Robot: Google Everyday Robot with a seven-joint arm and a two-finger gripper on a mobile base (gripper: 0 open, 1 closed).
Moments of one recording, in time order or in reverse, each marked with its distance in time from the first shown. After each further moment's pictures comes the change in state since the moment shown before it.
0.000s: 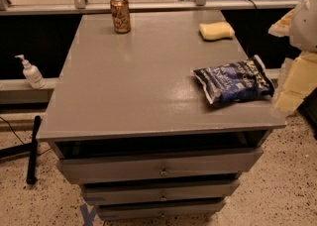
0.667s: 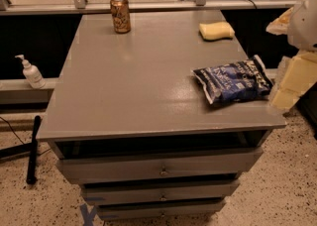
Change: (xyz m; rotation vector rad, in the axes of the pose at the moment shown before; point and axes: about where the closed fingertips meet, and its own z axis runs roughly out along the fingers) arm -0.004 -0.005 0.002 0.014 -0.028 -0.002
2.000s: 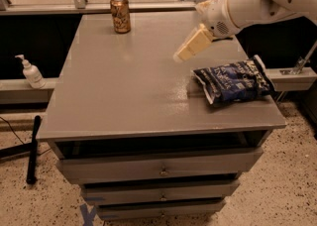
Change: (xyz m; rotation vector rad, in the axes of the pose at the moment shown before) arm -0.153 -0.150 0.125 0.114 -0.596 0.087
